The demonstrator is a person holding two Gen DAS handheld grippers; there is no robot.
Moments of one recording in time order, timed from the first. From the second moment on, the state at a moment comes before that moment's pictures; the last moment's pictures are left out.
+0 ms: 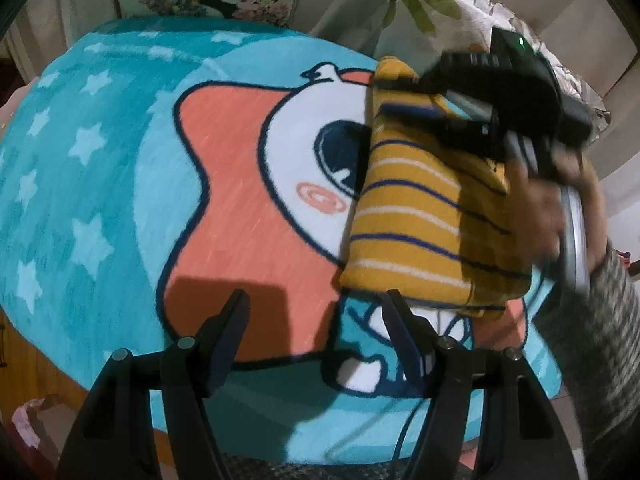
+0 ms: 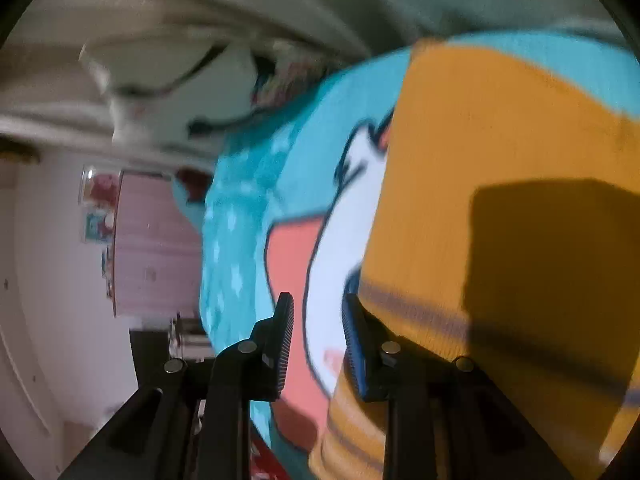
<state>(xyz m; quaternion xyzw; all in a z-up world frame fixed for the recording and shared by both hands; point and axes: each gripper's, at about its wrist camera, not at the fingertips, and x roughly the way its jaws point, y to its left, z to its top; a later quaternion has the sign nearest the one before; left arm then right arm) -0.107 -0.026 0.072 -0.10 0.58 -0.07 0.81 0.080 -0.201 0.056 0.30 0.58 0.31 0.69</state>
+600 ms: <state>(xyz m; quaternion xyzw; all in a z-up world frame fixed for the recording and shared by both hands) -0.088 -0.034 0.072 -0.10 0.58 -0.09 0.81 0.019 -0.316 0.076 0.43 0.50 0.28 0.70</state>
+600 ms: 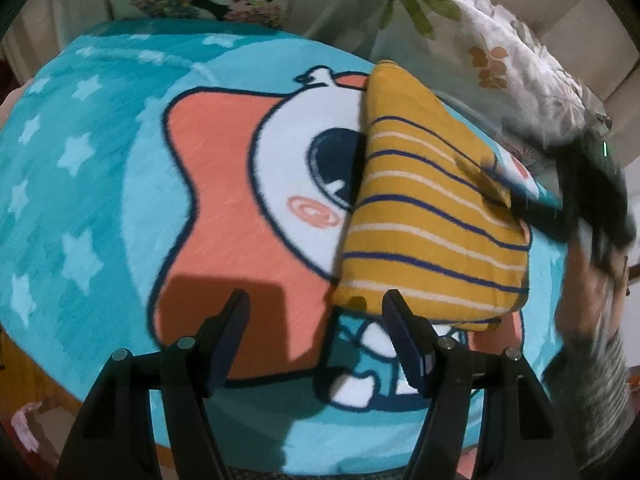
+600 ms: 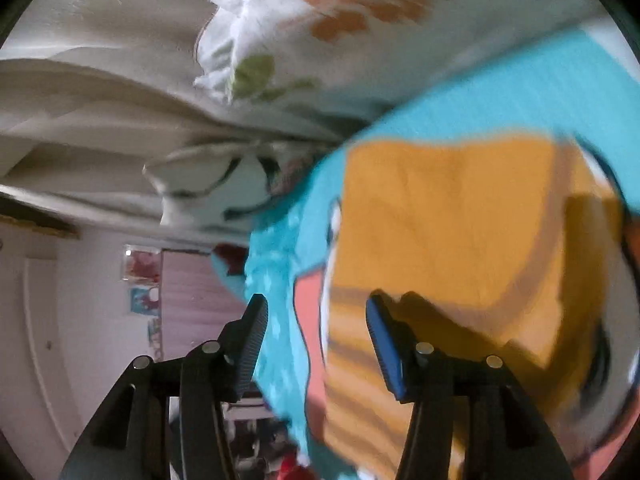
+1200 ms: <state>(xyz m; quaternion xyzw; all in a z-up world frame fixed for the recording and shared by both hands) -0.087 -0.070 0.061 -0.08 0.59 -0.11 0.79 -0.106 -0.364 0.090 0.33 0.47 0.17 0.80</state>
